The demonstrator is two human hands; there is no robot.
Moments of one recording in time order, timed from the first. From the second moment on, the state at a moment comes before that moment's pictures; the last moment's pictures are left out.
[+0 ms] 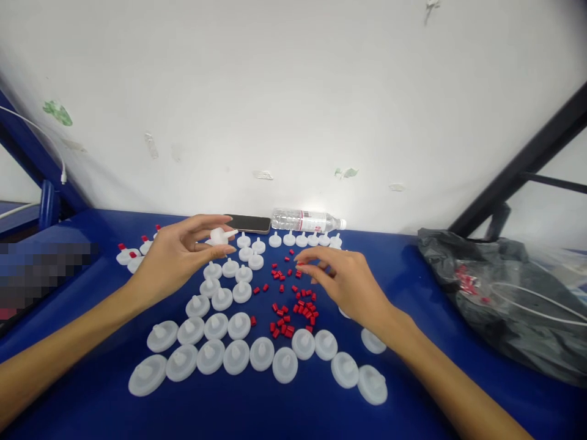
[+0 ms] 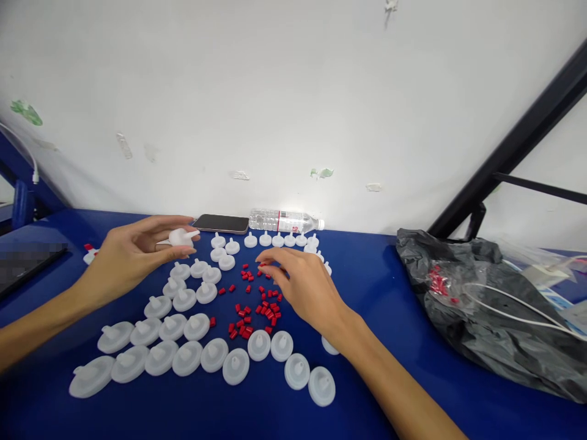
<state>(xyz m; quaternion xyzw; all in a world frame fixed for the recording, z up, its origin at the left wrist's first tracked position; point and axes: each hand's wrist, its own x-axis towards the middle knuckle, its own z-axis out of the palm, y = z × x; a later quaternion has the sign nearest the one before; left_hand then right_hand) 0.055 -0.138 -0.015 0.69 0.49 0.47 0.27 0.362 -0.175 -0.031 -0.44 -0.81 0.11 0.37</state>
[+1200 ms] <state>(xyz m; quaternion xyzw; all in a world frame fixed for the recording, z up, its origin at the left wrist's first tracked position) 0.076 -0.179 -0.031 0.88 0.26 0.41 0.05 0.327 -0.199 -0.035 -0.36 -0.79 0.20 0.45</state>
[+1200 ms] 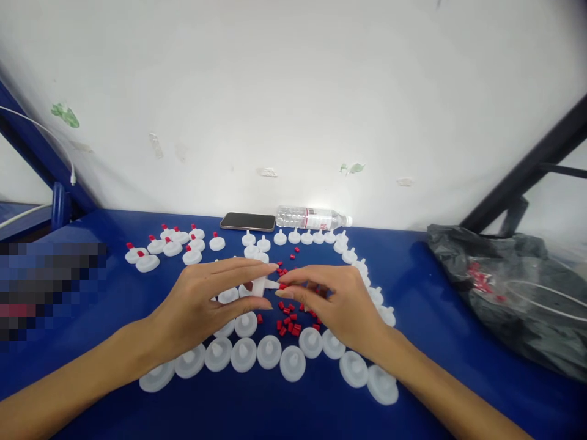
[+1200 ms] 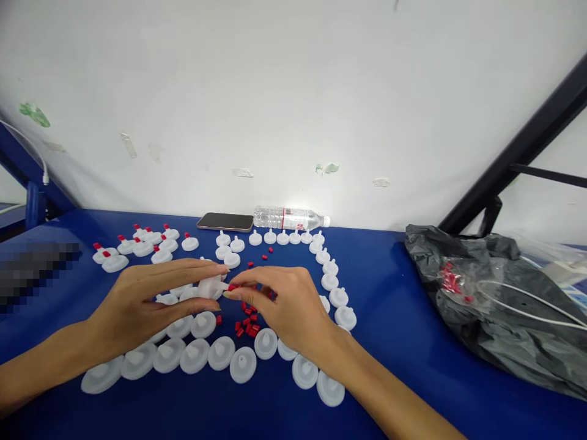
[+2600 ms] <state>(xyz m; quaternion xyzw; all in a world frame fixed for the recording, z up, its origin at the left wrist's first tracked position) 0.038 -0.125 -0.018 0.79 0.52 0.34 -0.03 0.346 -0.192 -0.030 -0.31 -0.88 -0.10 0.36</state>
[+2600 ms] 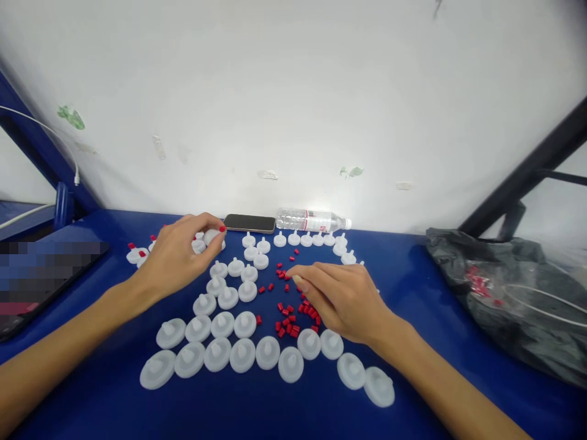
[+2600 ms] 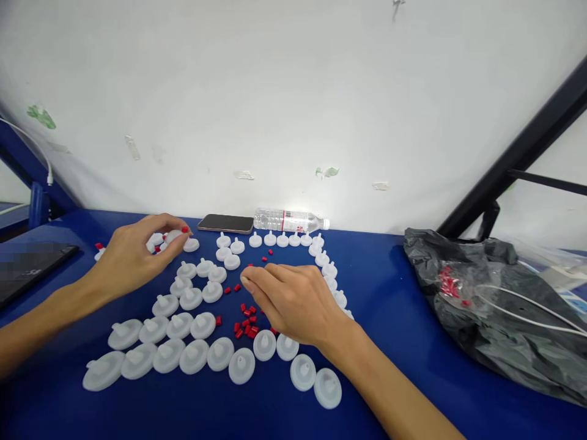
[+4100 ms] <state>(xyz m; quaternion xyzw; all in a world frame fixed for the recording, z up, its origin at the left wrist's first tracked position) 0.014 -0.111 -0.017 0.87 0.47 0.16 0.03 0.345 -0.192 -0.035 -0.40 -0.83 -0.08 0.37</state>
